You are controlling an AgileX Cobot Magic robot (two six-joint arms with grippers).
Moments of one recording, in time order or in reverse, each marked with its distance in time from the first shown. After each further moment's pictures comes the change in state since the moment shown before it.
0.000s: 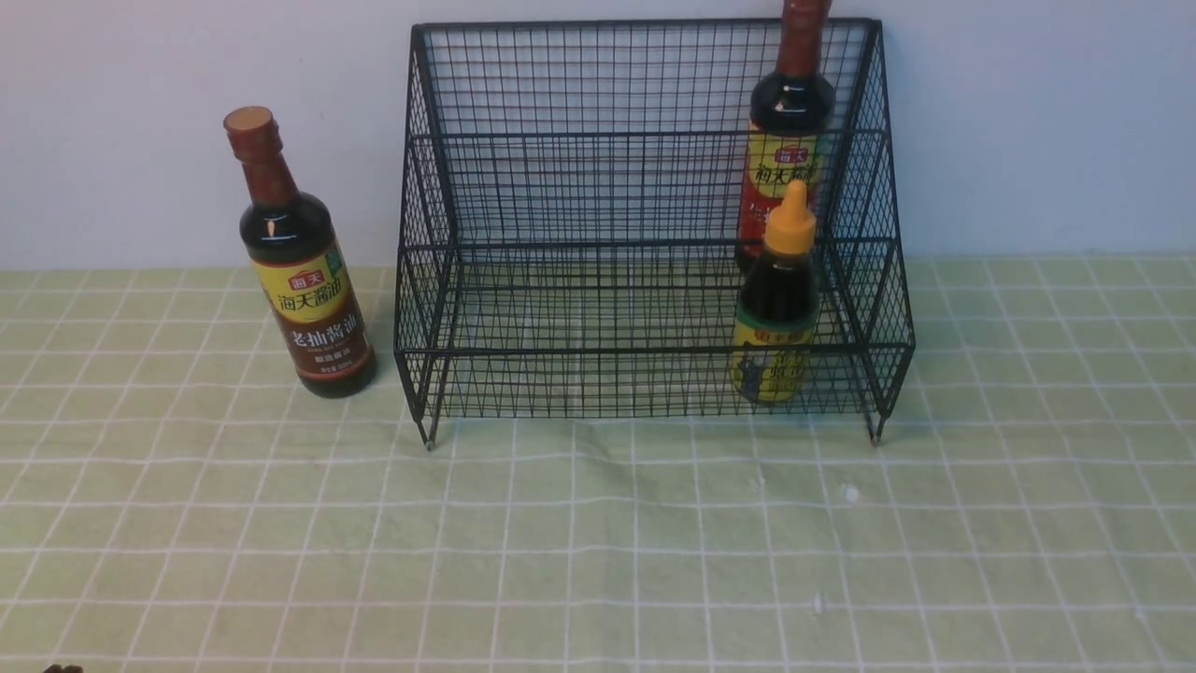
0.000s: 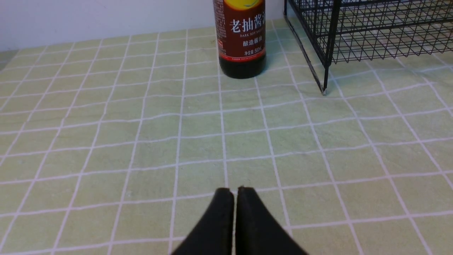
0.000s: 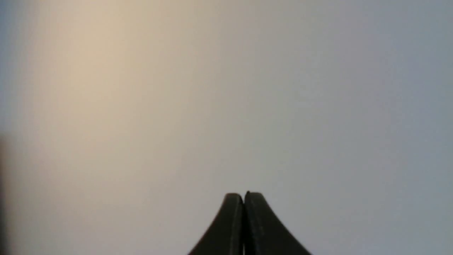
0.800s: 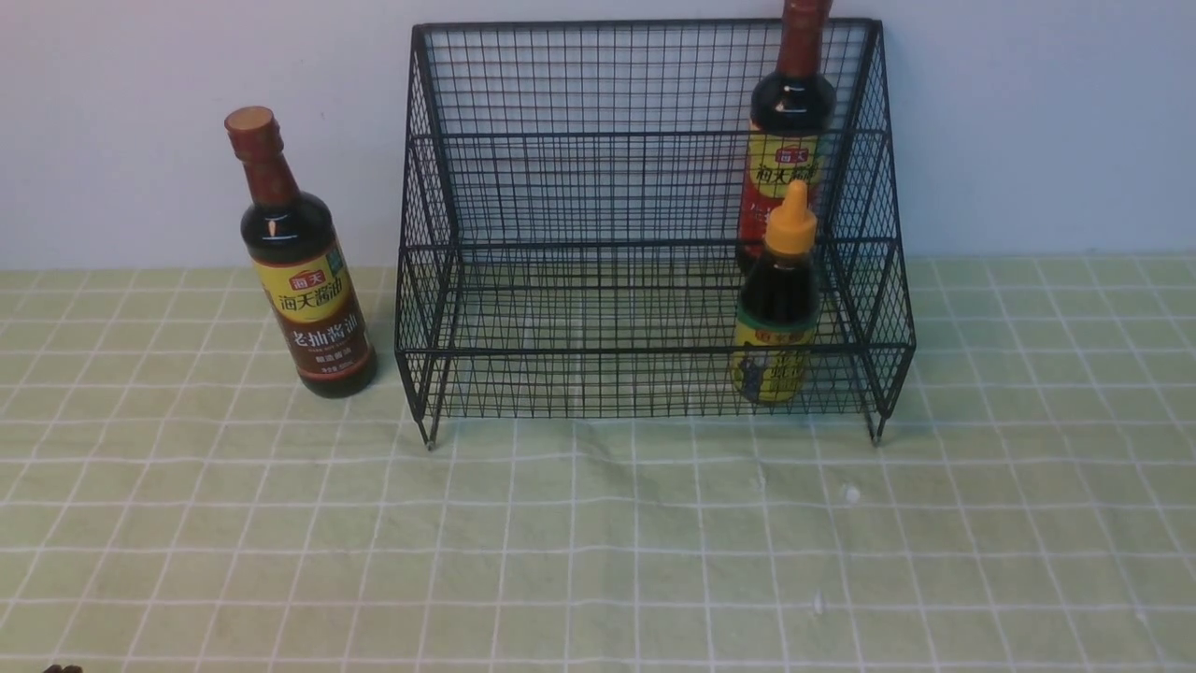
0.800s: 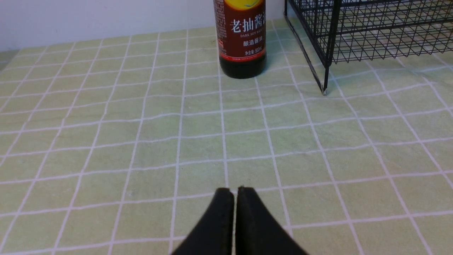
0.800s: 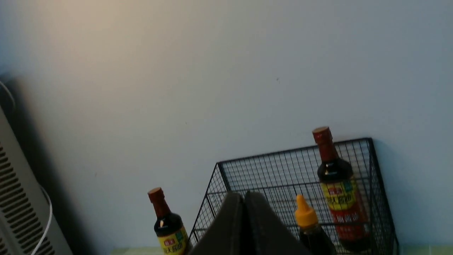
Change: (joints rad) right arm 0.000 -0.062 0.282 0.212 0.066 0.007; left arm 0.000 0.000 0.000 0.000 0.000 0.000
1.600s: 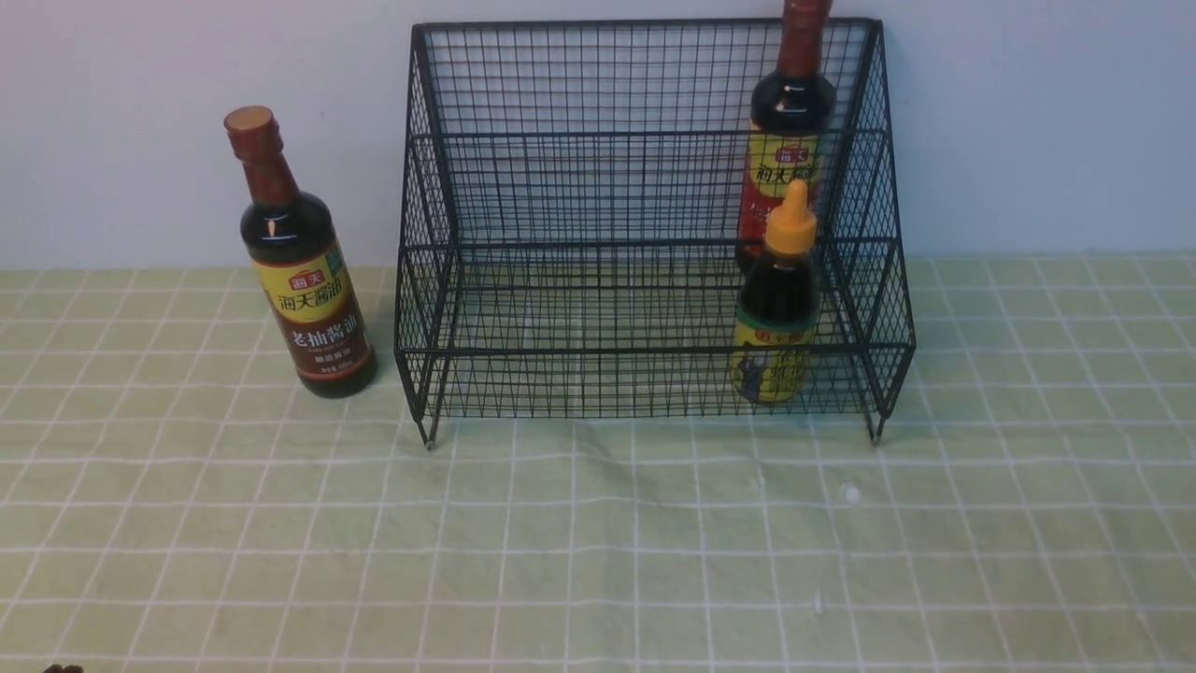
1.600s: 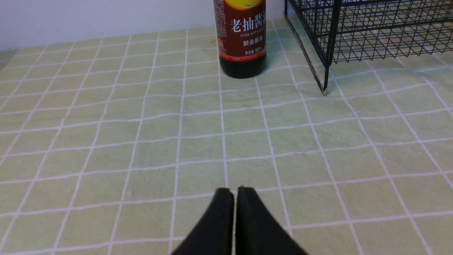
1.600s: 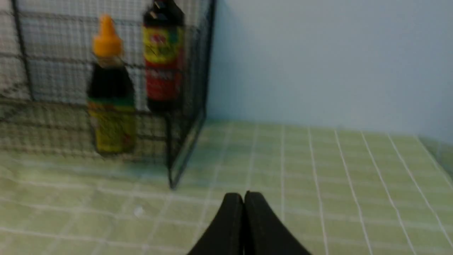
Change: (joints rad) right arm -0.273 -0.029 0.512 -0.310 -0.121 -0.124; left arm 0.000 0.000 0.000 -0.001 0.000 0.000
